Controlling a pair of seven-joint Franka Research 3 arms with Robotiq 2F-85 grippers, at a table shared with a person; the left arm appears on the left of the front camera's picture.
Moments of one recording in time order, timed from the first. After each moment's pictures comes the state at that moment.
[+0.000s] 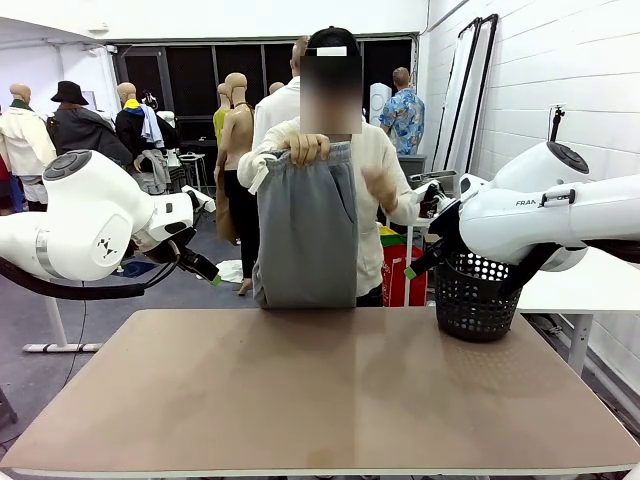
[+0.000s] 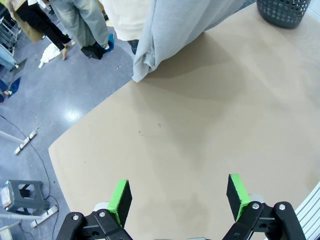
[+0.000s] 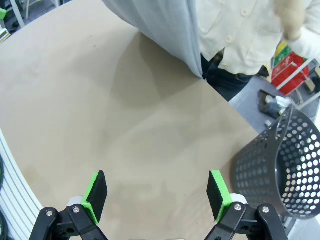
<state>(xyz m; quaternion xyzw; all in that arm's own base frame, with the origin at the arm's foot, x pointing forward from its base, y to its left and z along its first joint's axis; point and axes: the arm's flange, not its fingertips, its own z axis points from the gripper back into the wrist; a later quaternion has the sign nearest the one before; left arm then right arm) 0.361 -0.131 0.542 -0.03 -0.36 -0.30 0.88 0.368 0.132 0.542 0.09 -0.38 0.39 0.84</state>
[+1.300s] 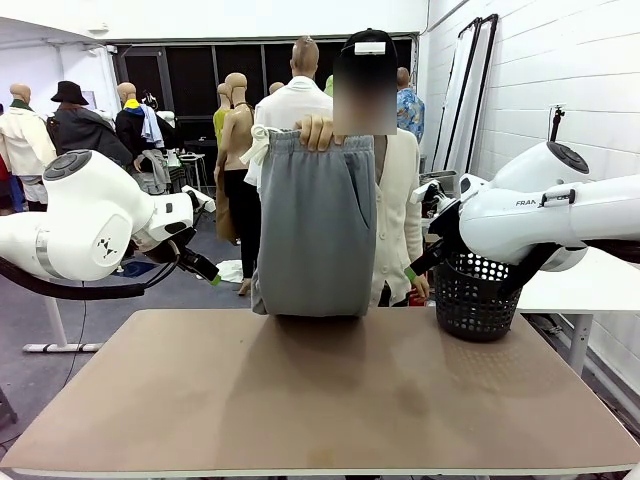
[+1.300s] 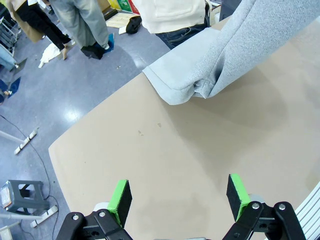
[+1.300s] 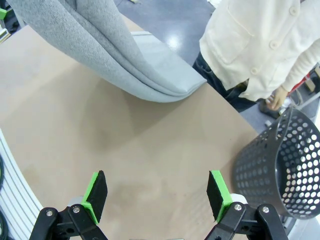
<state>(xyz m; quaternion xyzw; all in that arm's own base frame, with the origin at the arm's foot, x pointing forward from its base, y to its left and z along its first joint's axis) 0.361 -0.131 0.542 -0.03 -0.36 -0.30 0.88 0.368 0.132 0.542 0.09 -0.38 0.39 0.84</state>
